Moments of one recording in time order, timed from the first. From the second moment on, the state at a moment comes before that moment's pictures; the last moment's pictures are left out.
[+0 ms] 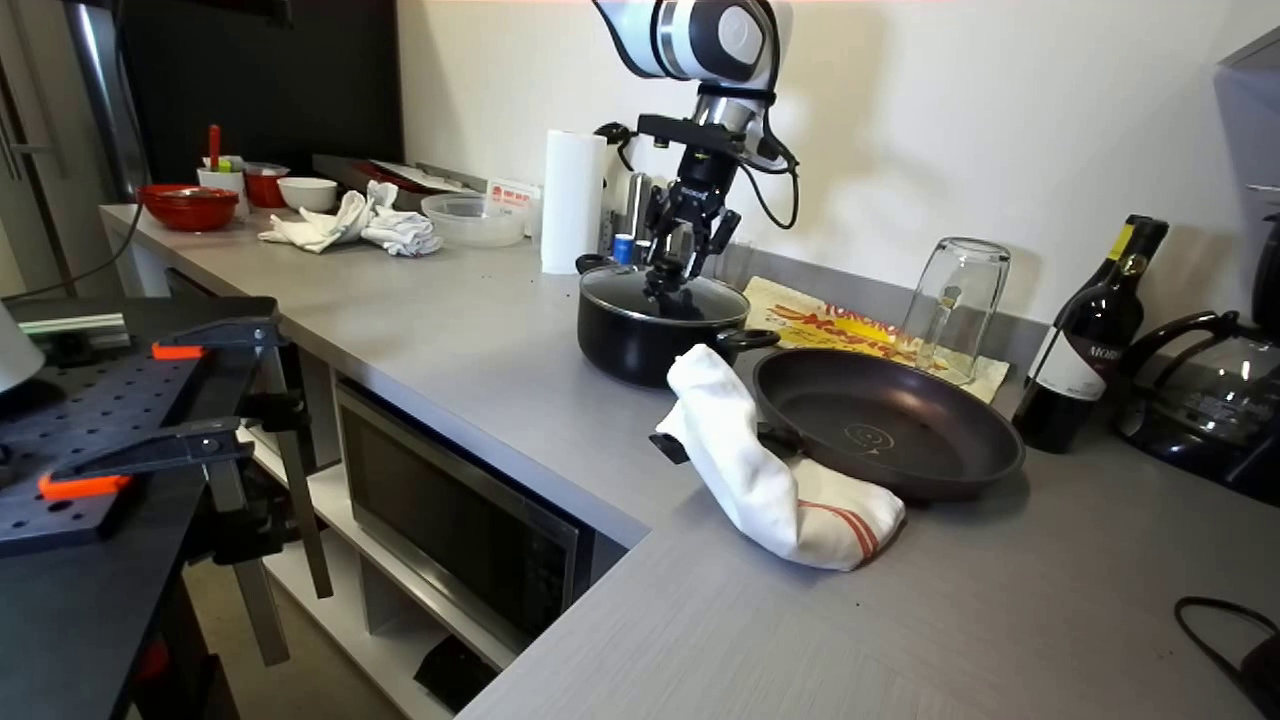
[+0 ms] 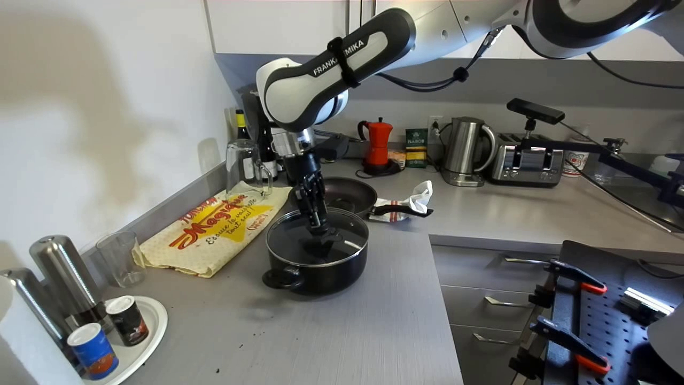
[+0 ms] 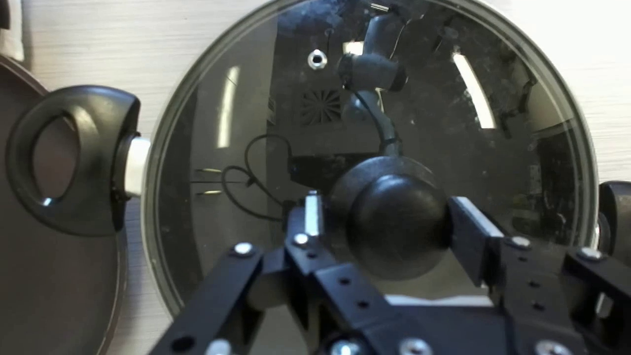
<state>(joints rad) 0.12 0.92 0.10 -1.18 -0.13 1.83 -0.22</state>
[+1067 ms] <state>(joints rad) 0.13 0.86 0.11 -1.20 -0.13 1.81 -0.24</state>
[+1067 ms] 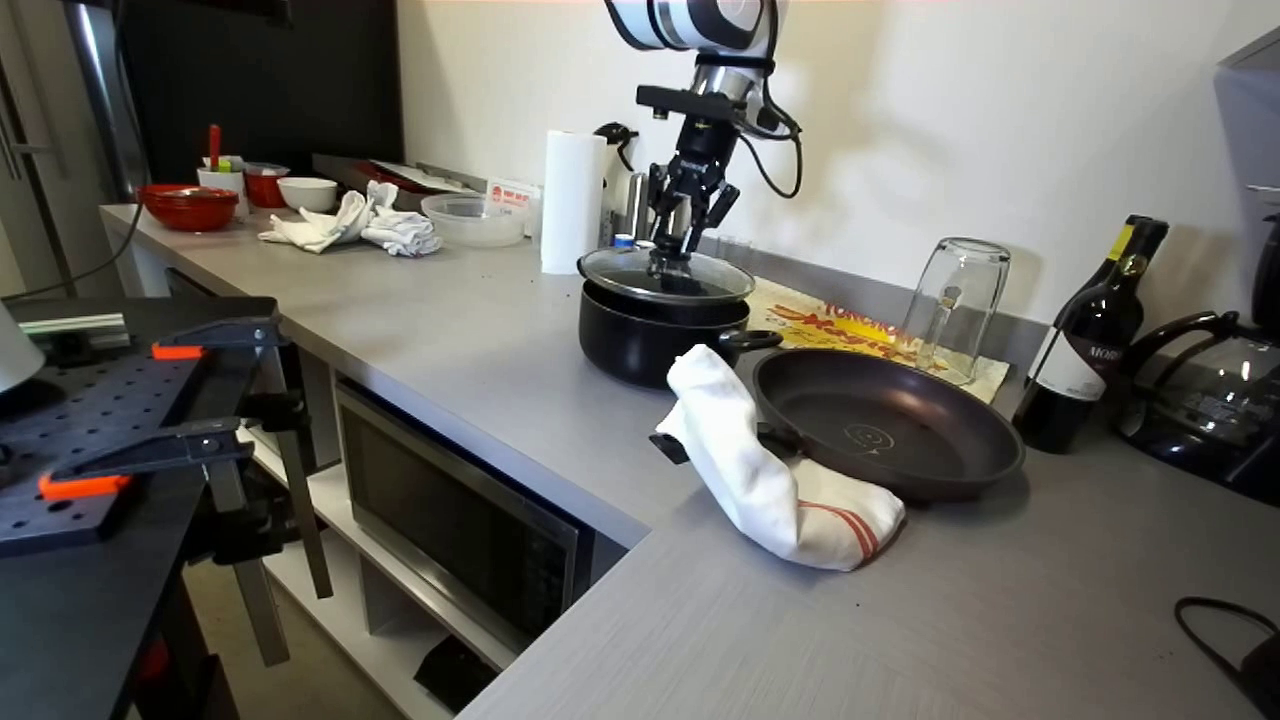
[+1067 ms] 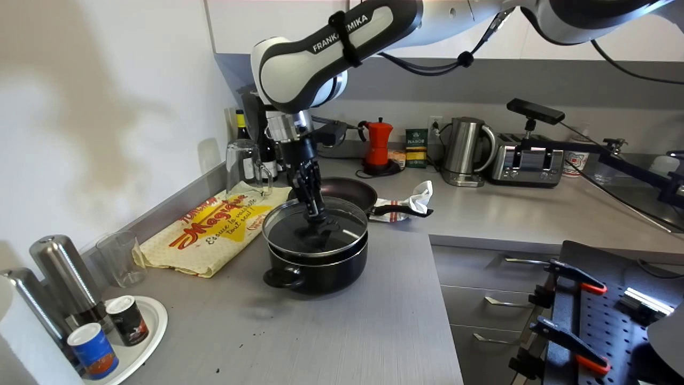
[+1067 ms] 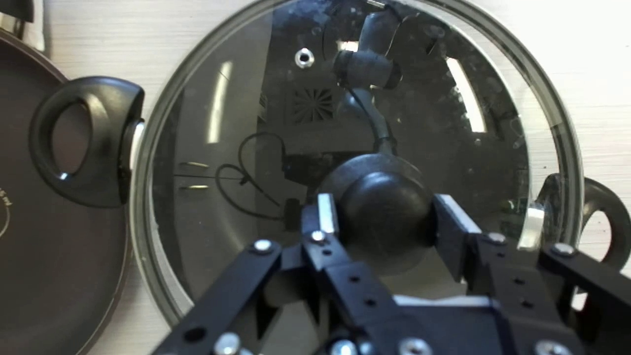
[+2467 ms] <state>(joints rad) 0.17 0.35 0.22 -2.07 -0.12 2.19 -0.23</state>
